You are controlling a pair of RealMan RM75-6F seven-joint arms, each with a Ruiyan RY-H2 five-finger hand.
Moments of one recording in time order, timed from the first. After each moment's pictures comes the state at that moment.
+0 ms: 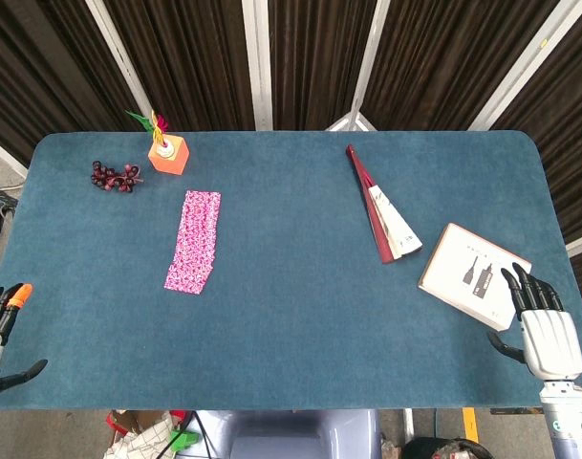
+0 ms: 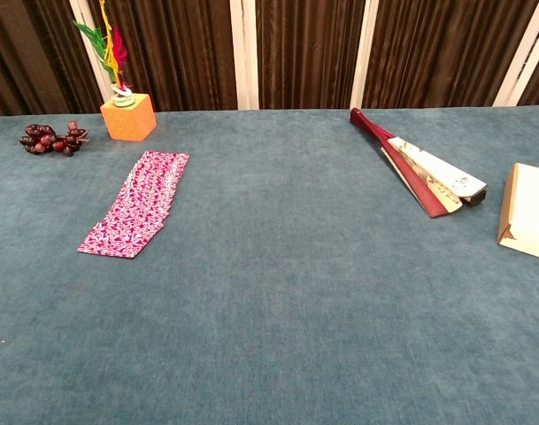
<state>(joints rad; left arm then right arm) 0.03 -1.02 0.03 -1.79 1.59 1.58 0.10 0.09 -1.17 0.08 -1.59 -1.50 1.49 -0.08</state>
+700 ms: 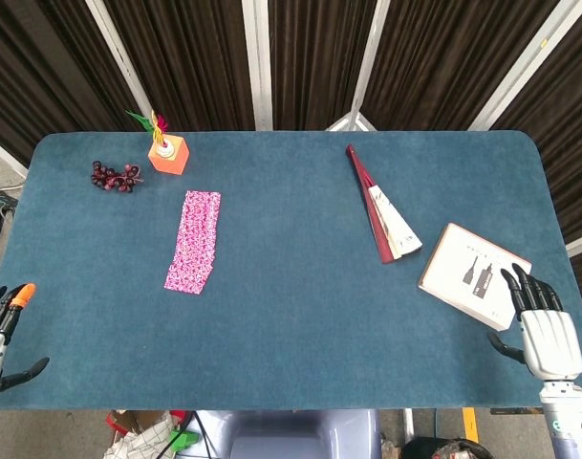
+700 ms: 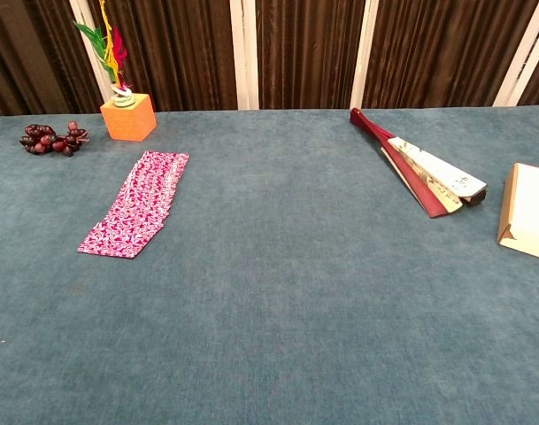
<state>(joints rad) 0.03 -1.03 0.02 -1.78 1.60 1.58 0.10 0.09 -1.17 0.08 -1.59 -1.50 1.49 -0.08</state>
